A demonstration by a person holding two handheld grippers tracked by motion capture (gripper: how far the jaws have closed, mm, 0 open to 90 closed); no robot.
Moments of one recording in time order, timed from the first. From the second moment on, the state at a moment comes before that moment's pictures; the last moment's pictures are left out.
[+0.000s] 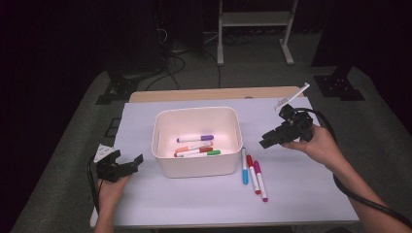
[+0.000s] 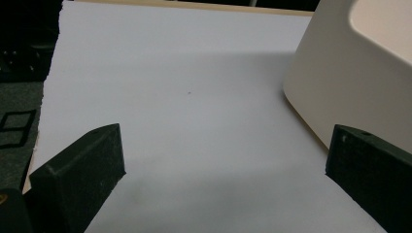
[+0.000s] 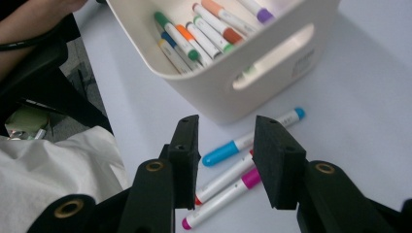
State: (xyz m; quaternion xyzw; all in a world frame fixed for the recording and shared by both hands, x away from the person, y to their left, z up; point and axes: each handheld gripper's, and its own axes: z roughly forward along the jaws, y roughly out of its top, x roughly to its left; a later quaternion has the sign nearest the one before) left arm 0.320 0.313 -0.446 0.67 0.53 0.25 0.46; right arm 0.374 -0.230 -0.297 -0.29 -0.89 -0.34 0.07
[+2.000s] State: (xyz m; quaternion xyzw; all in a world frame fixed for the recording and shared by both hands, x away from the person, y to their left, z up) left arm 0.319 0.315 -0.446 0.66 0.53 0.25 0.46; right arm 0.348 -0.244 -0.431 -0.37 -0.90 -0.24 -0.01
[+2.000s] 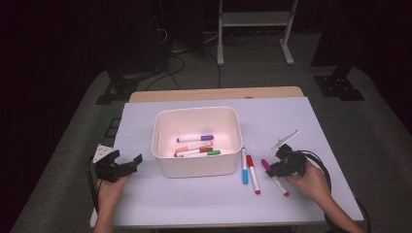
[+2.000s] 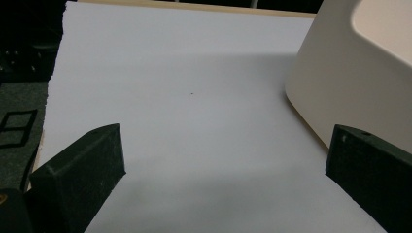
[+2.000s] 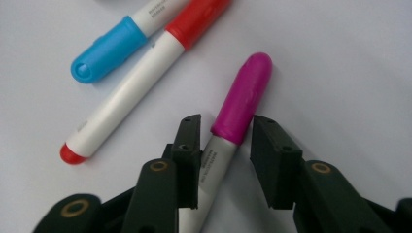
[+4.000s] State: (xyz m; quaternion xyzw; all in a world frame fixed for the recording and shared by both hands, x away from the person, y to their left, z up) left arm 0.320 0.314 -0.446 0.66 0.53 0.25 0.46; right arm 0.385 -0.191 -0.224 -0.22 -0.91 -0.34 0.02
